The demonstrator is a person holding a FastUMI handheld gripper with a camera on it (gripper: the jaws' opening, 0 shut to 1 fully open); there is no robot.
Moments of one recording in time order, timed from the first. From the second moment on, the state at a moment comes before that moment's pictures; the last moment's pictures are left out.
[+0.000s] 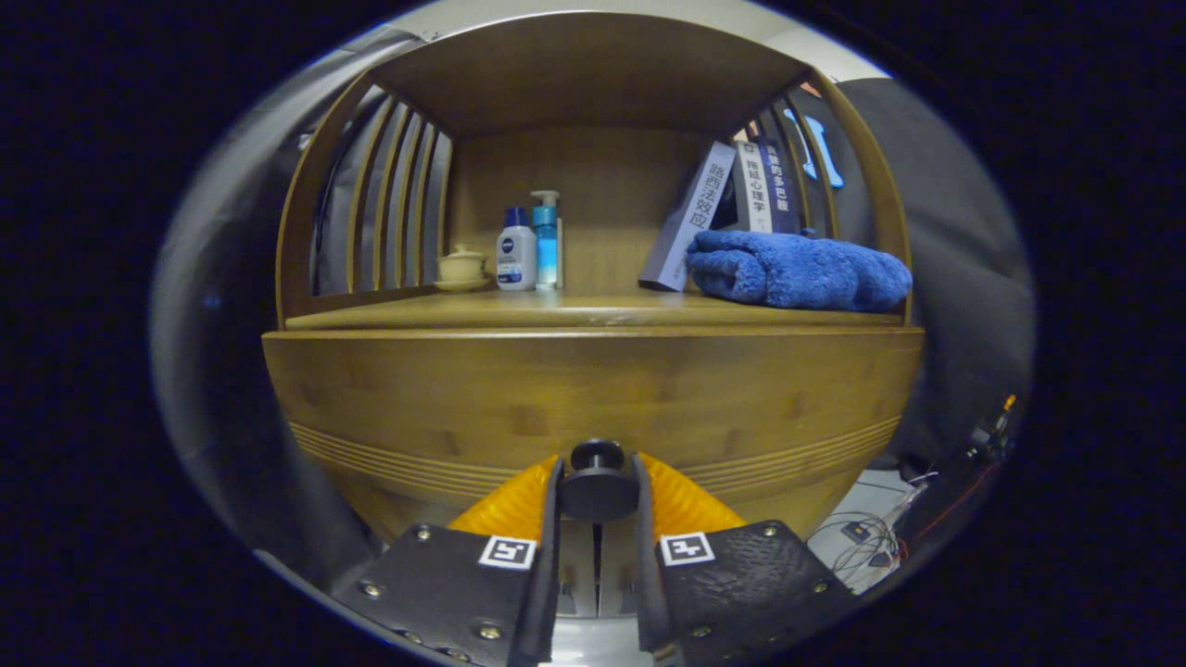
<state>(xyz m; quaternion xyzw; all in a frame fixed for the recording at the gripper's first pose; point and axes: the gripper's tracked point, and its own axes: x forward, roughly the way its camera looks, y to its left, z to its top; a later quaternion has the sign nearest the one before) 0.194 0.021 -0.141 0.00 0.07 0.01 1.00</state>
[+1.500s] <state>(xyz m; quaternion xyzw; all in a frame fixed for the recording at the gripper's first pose) 0.006 0.006 -0.139 0.05 0.13 -0.01 0.99</state>
